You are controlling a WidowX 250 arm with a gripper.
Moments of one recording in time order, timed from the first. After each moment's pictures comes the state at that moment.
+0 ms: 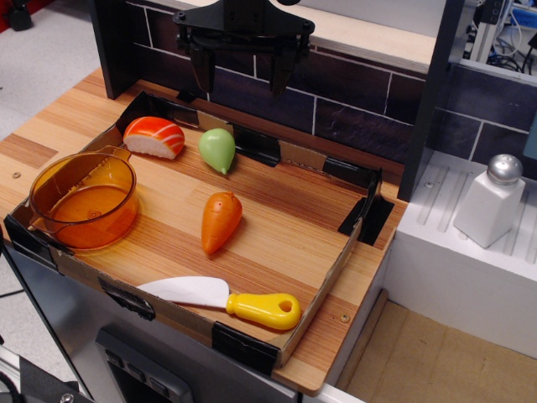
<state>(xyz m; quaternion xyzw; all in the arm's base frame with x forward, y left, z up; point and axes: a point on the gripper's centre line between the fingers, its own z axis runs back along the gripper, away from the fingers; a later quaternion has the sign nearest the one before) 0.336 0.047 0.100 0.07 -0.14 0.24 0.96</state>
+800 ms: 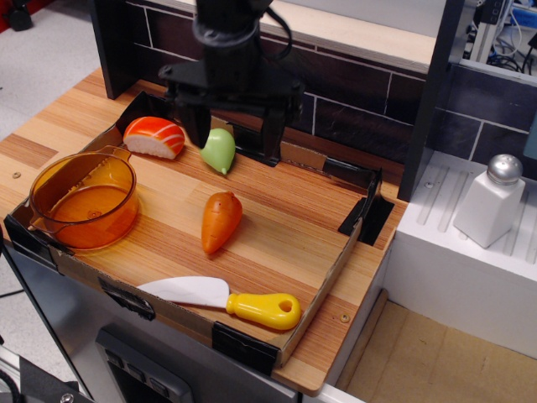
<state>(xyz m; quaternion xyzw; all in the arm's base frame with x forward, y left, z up) 0.285 0.027 0.080 0.02 -0.11 0.15 0.98</state>
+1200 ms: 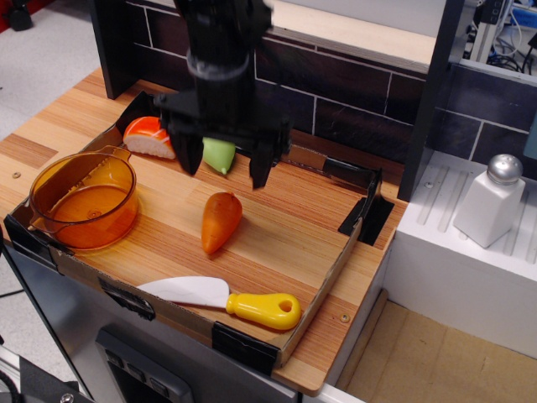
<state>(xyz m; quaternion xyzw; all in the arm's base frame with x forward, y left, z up) 0.277 0.034 0.052 0.04 -0.07 0.14 0.99</state>
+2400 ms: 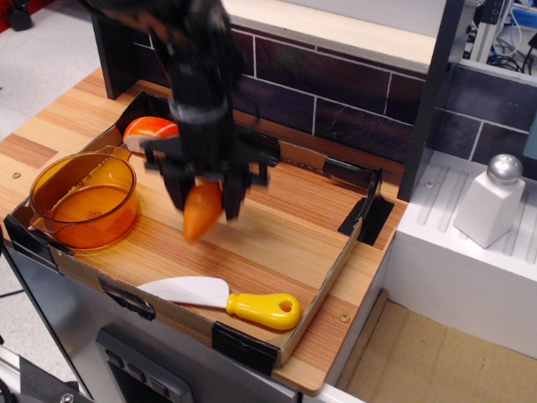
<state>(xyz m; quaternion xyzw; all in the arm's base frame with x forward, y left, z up) 0.266 0.046 0.035 0.01 -0.04 0.16 0.99</state>
